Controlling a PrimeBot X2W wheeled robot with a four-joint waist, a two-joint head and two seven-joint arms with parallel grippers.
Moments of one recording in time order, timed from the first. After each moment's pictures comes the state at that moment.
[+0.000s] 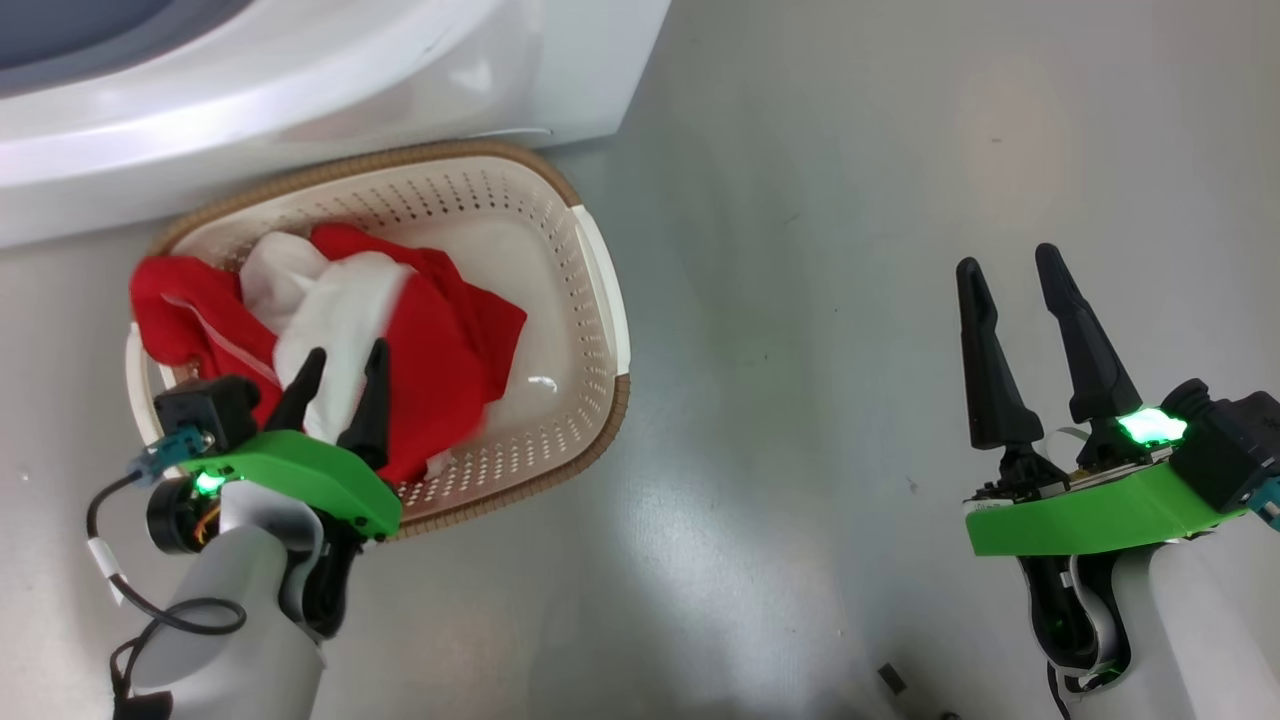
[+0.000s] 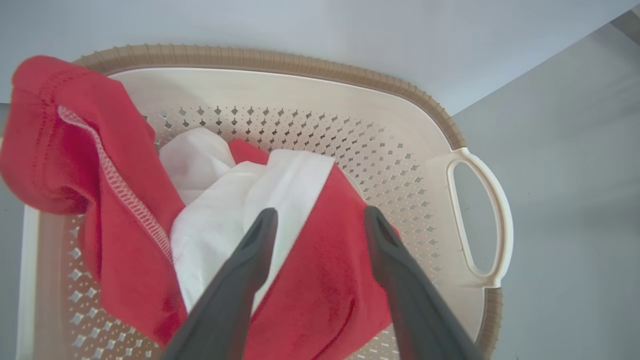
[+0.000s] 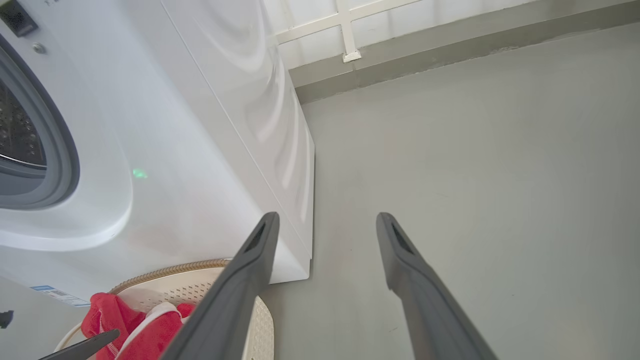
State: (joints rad) left arm -0.70 0.13 -0.26 0.93 -0.62 -0.13 -0.25; right arm -0.25 -0.05 0.05 0.05 0.44 0.12 -0.26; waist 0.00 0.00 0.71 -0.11
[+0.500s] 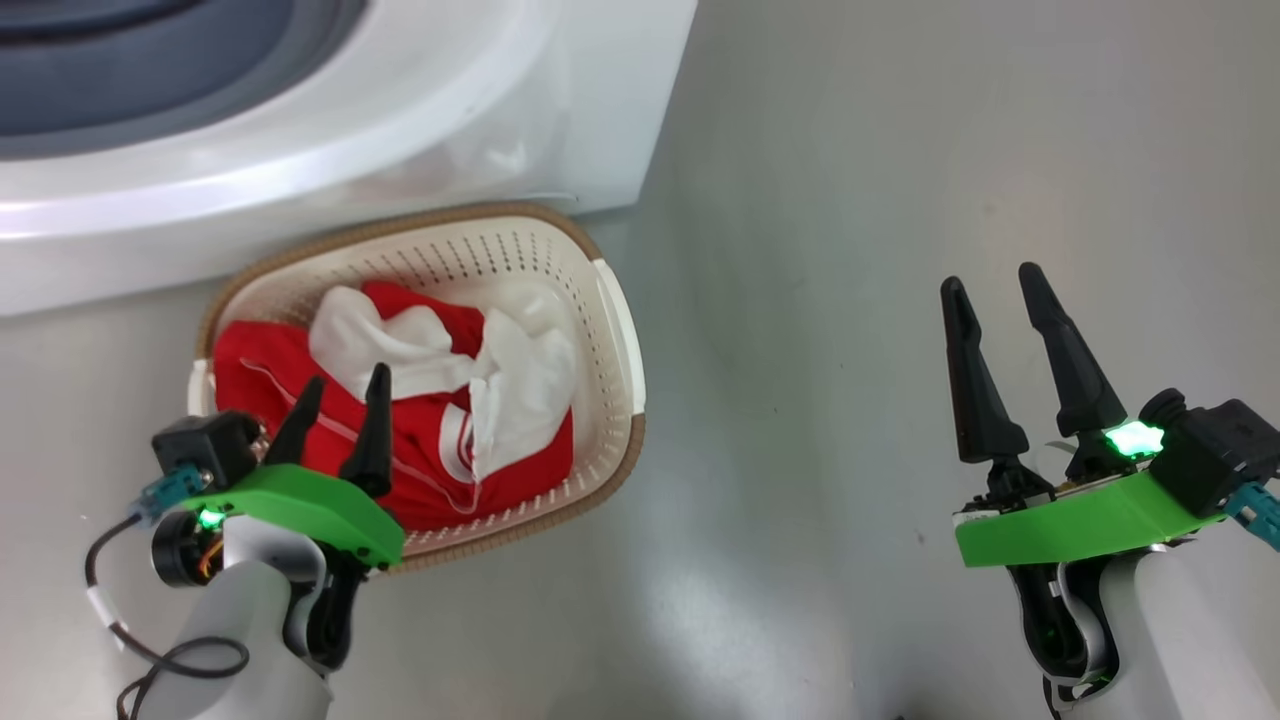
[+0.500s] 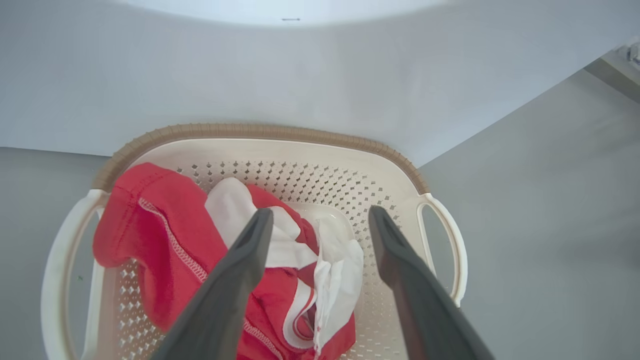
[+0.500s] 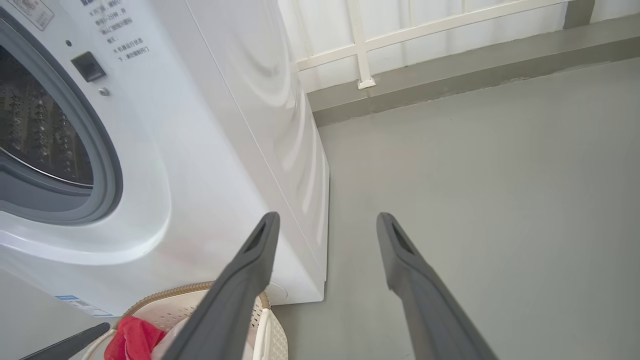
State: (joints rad) left arm -0.62 0.10 -0.18 0.86 -0.58 -0.13 -0.25; right arm -0.25 -0.05 0.06 0.08 0.43 0.12 -0.26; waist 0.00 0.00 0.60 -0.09
